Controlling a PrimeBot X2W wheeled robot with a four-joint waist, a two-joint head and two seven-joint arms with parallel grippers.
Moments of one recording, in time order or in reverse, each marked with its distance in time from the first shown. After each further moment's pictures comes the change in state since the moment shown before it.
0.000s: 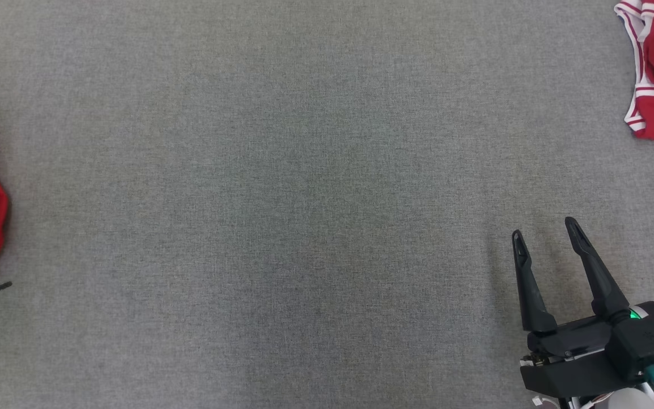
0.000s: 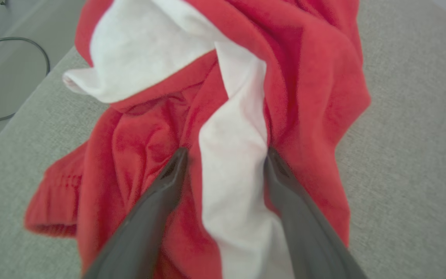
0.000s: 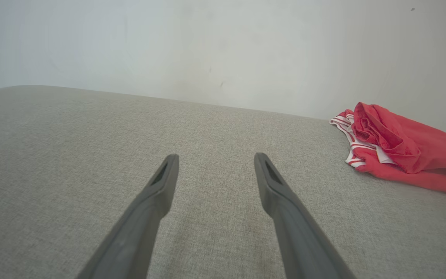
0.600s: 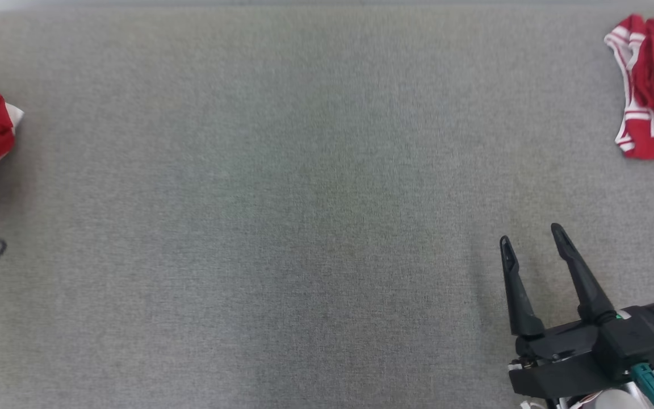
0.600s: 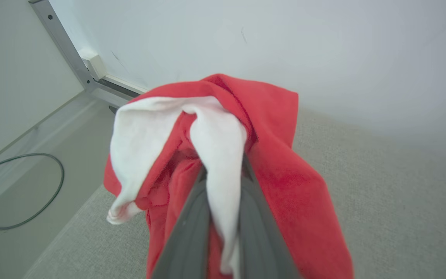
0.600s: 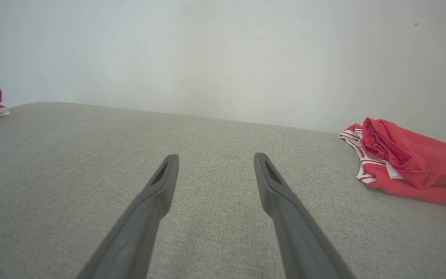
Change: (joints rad) left arm -0.062 -0.010 -0.079 -0.049 0.029 0.007 -0.272; right arm -0.005 0.016 0.017 0.034 0.013 0.000 0.000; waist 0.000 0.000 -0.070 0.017
